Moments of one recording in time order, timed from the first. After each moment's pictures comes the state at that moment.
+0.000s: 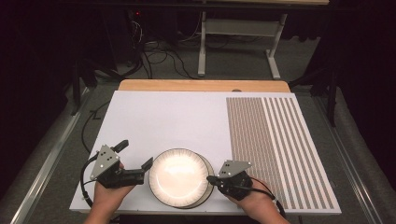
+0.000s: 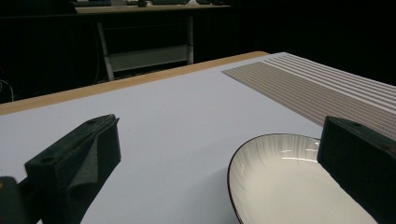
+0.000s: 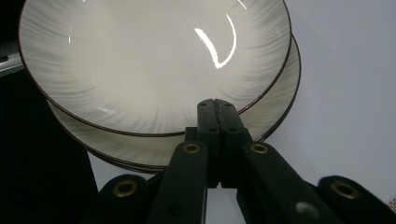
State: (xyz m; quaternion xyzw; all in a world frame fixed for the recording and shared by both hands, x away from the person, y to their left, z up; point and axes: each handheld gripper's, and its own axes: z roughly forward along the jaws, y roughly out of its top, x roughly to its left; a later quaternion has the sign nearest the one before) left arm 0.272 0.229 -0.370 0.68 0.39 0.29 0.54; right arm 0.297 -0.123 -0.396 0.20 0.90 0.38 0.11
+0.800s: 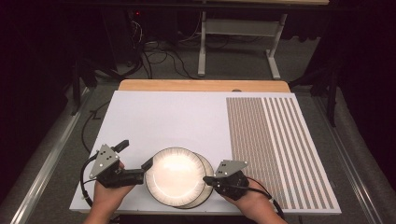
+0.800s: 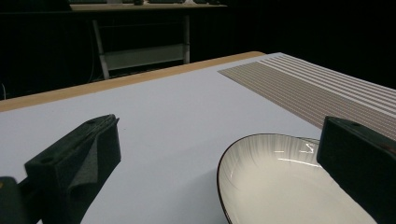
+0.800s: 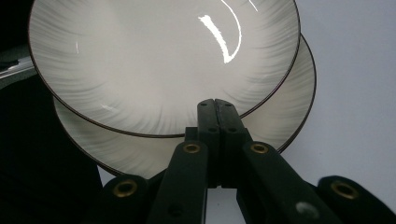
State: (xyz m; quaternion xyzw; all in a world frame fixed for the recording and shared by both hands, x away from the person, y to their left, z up) left arm 0.273 0.230 -0.370 0.68 0.39 0.28 0.55; right arm 0.297 -0.114 -0.397 0.20 0.90 0.38 0.09
